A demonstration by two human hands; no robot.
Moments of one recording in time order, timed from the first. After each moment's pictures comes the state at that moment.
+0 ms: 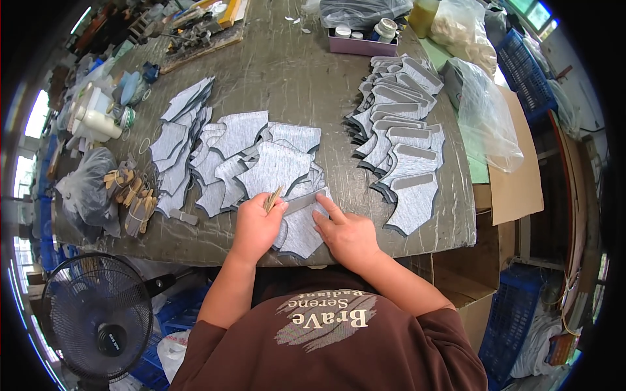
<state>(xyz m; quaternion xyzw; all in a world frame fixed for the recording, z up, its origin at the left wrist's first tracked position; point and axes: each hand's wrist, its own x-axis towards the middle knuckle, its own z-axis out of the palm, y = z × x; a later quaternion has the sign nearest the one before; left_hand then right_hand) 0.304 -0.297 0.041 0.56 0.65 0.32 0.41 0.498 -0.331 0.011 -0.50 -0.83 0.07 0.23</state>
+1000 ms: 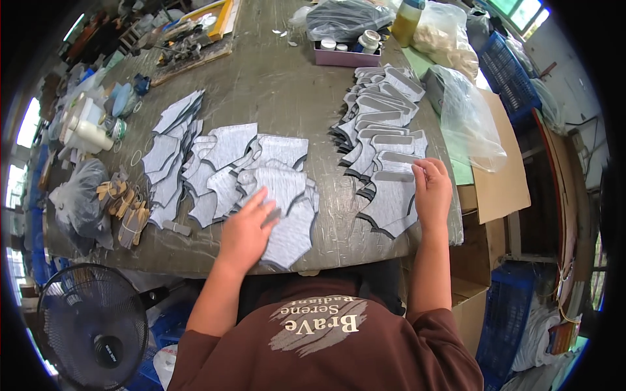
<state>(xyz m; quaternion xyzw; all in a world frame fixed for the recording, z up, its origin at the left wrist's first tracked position) 0.290 -0.297 0.050 0.77 0.57 0.19 0.21 0.630 -0.283 0.047 -0.70 -0.58 0.03 0.41</state>
